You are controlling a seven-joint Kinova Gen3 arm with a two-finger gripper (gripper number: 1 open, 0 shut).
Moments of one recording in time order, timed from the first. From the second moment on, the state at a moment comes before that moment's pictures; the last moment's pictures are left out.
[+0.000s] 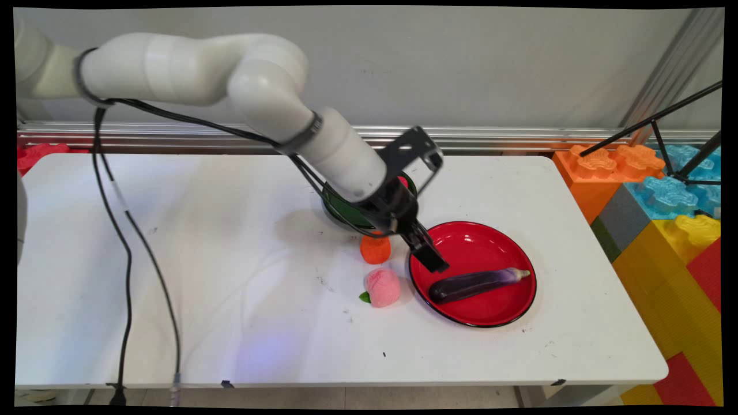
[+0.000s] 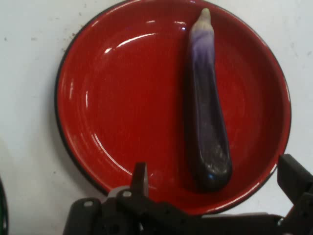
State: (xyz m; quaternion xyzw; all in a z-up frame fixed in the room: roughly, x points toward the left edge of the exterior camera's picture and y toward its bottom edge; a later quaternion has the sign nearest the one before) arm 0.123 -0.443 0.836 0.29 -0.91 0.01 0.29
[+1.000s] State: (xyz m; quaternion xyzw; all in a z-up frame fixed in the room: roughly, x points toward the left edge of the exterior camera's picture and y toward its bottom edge) arm 0.067 -0.431 0.787 0.29 -0.93 0.02 0.24
